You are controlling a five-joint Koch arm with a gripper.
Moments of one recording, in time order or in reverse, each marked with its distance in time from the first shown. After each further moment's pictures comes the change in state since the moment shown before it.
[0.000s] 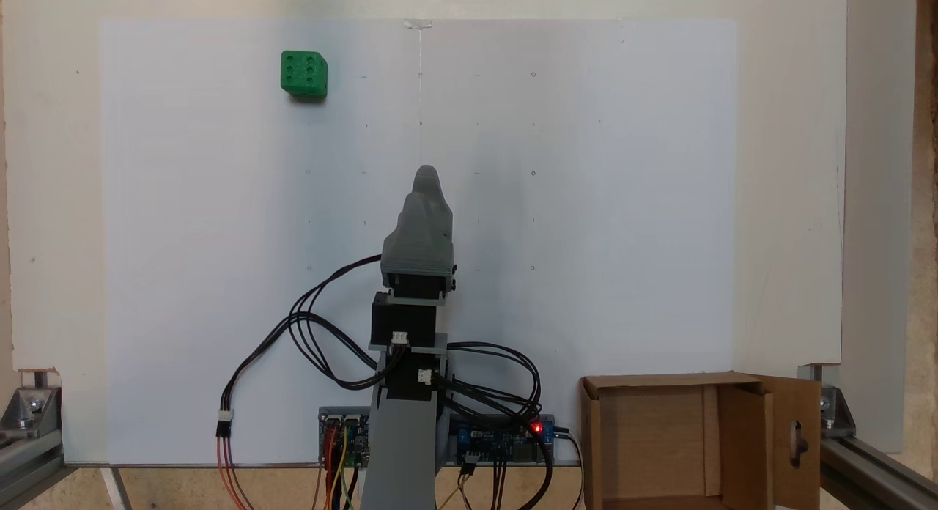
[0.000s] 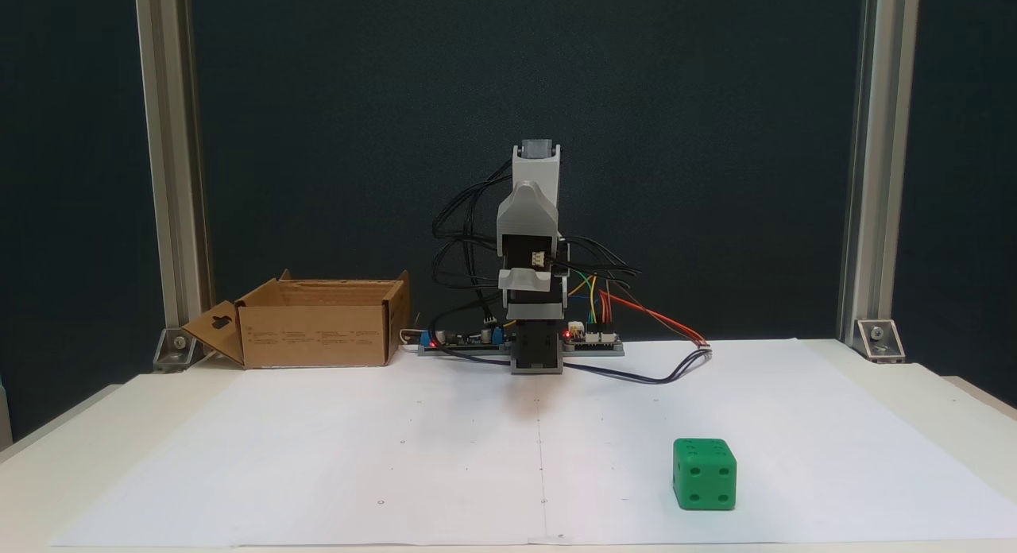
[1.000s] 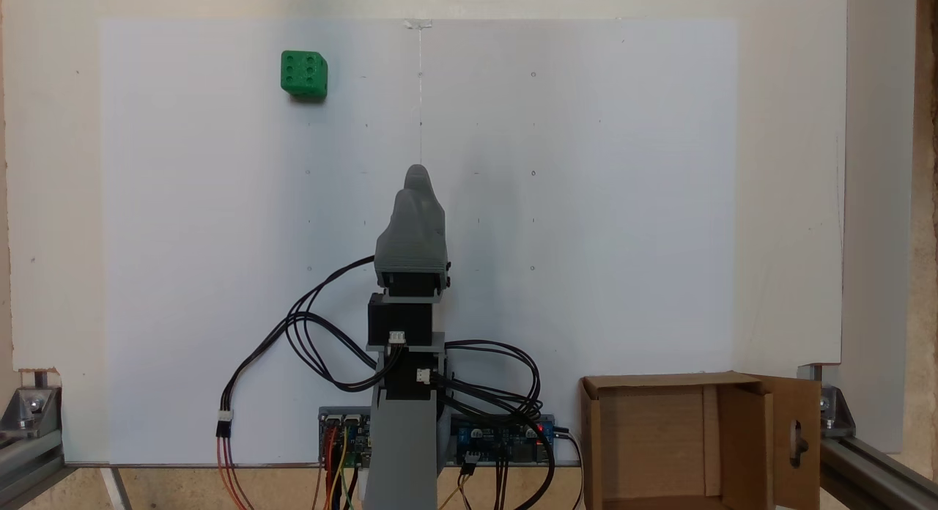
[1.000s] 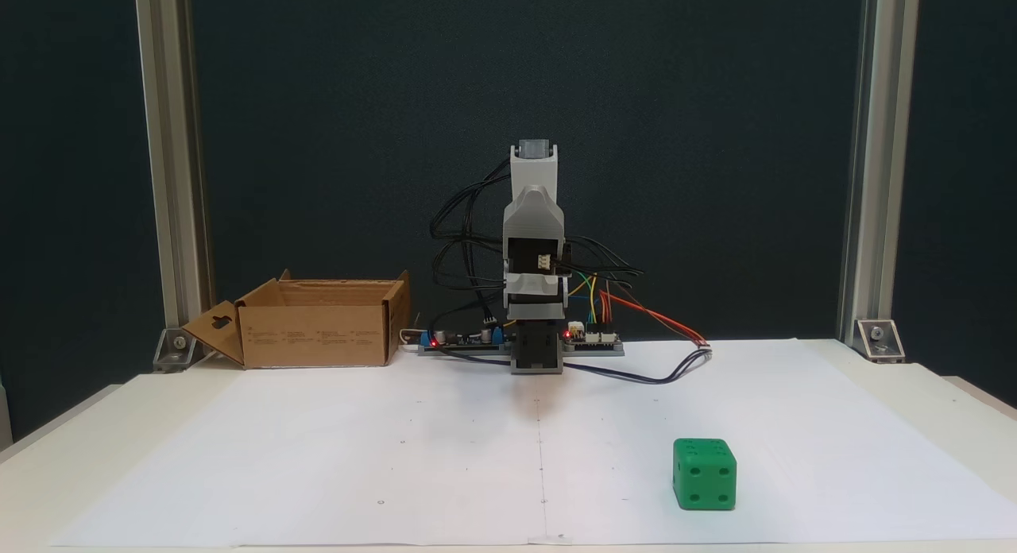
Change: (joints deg) arm -2.5 0.1 0.0 1.6 0.0
